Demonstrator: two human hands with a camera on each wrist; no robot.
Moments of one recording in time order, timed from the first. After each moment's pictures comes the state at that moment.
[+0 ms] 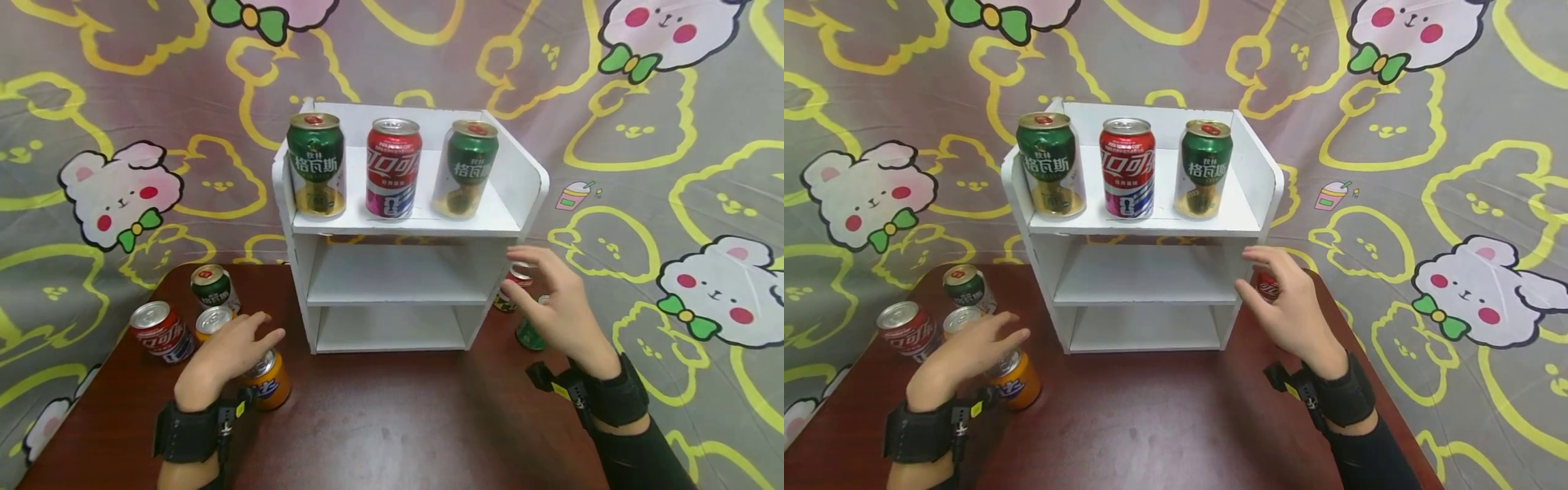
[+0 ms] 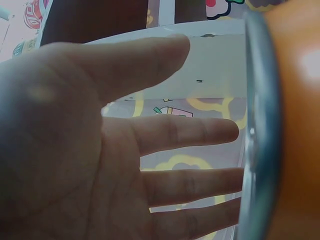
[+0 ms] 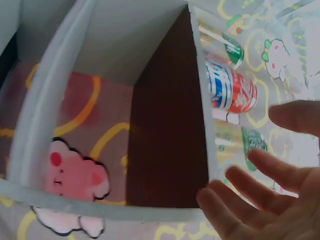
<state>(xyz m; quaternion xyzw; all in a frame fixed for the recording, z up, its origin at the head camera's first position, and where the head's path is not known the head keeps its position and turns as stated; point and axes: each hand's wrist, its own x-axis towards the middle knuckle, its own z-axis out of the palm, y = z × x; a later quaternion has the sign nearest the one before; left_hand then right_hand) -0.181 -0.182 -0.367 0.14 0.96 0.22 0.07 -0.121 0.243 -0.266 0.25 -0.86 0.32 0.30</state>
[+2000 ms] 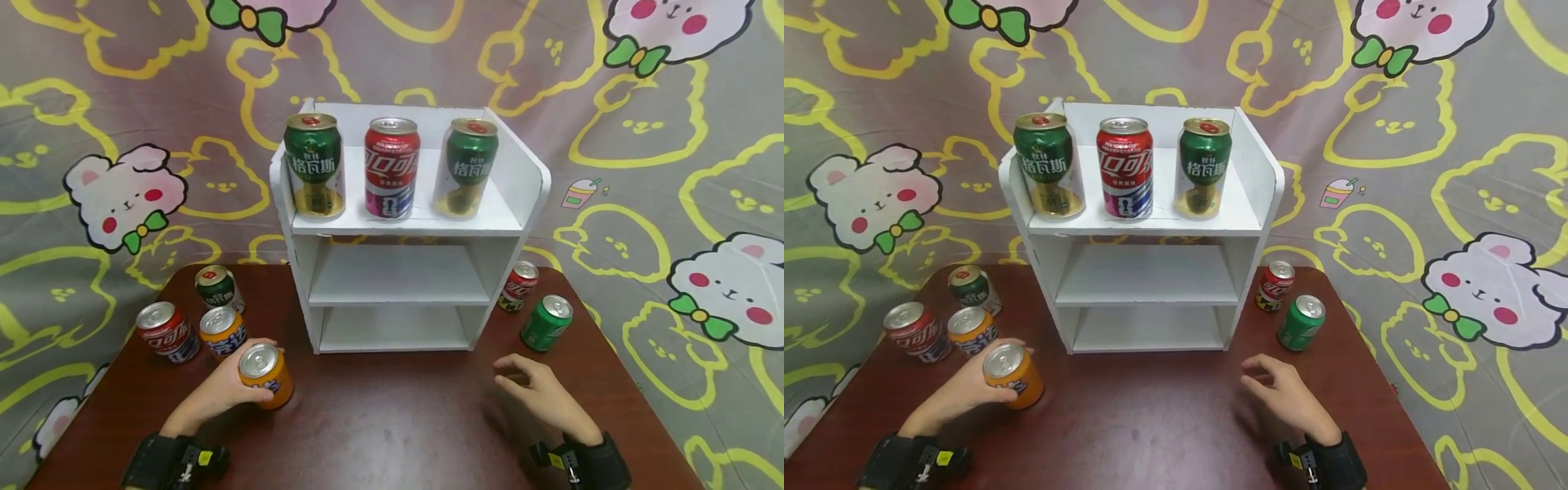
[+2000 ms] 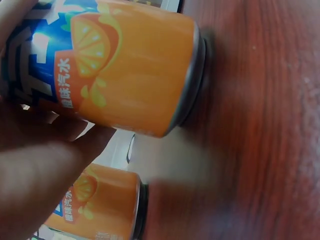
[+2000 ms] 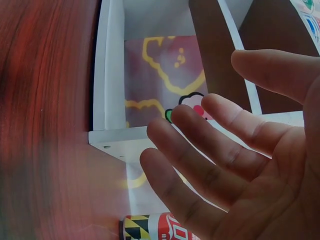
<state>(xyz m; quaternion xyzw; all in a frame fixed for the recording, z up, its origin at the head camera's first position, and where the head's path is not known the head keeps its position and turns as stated) -0.183 -0.224 -0.472 0.24 0.76 0.59 0.12 -0.106 0.300 -0.434 0.13 -0.90 0.41 0.00</state>
